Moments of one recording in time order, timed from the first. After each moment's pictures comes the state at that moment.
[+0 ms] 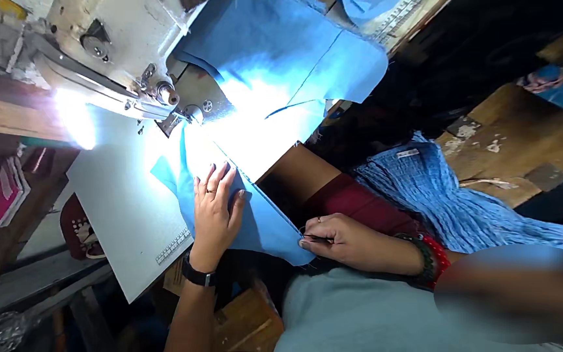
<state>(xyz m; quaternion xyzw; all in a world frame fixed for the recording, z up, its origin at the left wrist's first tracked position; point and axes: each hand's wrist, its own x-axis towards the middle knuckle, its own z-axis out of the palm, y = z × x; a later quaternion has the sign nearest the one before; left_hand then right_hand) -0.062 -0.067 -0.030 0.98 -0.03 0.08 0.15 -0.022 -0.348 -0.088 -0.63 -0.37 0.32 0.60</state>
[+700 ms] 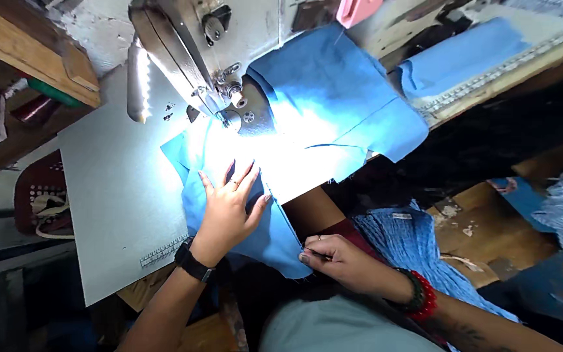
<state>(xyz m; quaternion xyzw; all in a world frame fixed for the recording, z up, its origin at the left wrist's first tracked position) -0.031 -0.056 -0.027 0.99 0.01 0.08 0.15 0.014 -0.322 -0.084 -0.64 -0.38 0.35 0.56</state>
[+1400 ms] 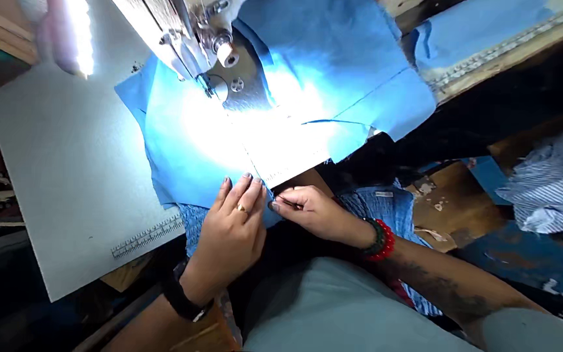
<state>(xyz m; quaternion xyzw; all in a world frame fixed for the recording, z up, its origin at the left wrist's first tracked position) -0.078 -0.097 -0.027 0.98 -0.08 0.10 0.14 0.044 -0.274 -0.073 -0.67 -0.35 0.33 0.56</state>
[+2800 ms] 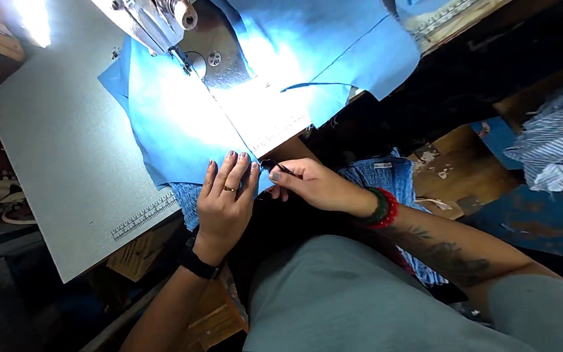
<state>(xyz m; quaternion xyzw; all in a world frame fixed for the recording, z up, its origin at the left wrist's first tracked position) -0.082 -0.110 -0.059 0.97 -0.06 0.23 0.06 0.039 -0.295 -0.067 -0.62 -0.33 0.36 0.61</state>
